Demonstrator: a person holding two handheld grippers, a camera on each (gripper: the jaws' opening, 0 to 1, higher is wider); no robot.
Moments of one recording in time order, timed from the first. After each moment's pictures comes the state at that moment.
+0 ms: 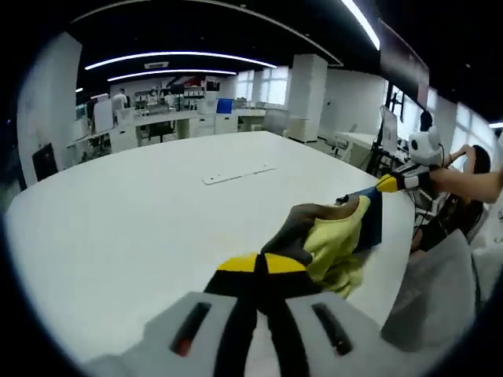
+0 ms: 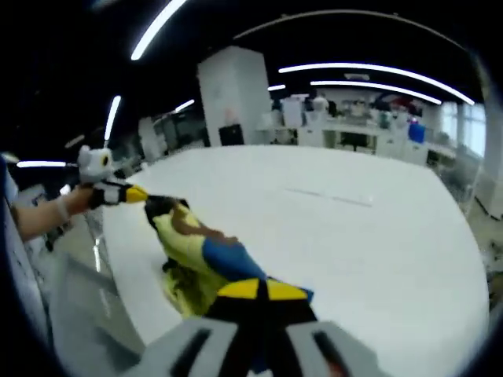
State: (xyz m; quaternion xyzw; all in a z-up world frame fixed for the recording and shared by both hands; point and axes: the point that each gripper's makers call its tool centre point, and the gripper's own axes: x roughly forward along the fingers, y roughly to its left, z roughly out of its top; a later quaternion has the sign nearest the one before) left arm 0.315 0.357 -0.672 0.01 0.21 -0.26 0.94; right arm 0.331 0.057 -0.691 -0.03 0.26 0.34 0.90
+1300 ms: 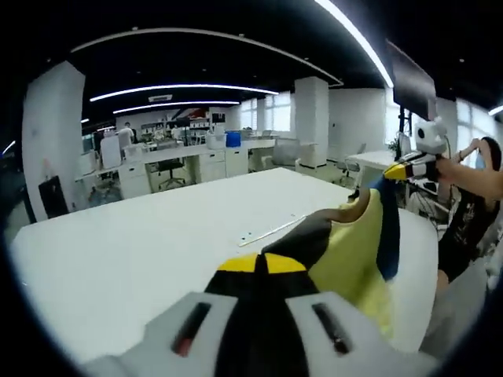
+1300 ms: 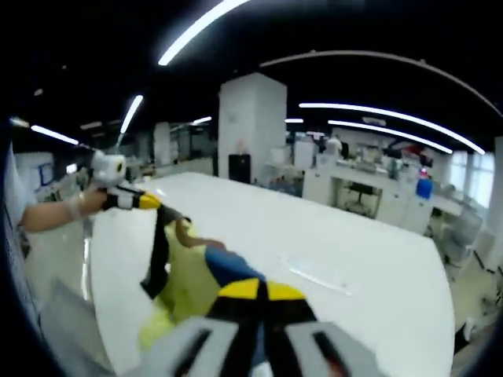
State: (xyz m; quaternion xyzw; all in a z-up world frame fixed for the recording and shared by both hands) left arm 0.445 0.393 -0.623 0.03 0.16 -0.25 0.96; right arm 0.459 0.093 -0.607 -0.09 0.19 0.38 0.90
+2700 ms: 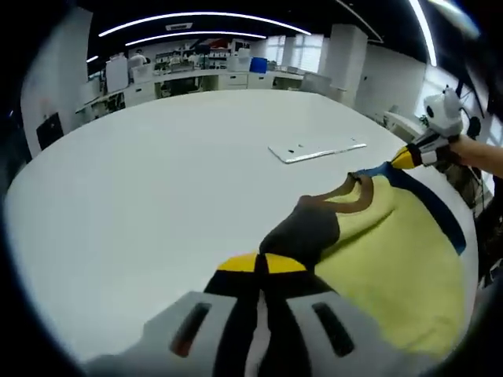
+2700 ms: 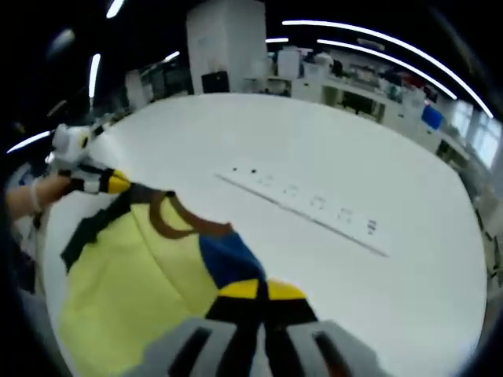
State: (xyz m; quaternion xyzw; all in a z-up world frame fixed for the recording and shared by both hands) left arm 0.564 0.403 -0.827 0.01 0.34 -0.19 0.92; right arm 0.617 0.118 -0.819 -0.13 0.40 0.32 0.85
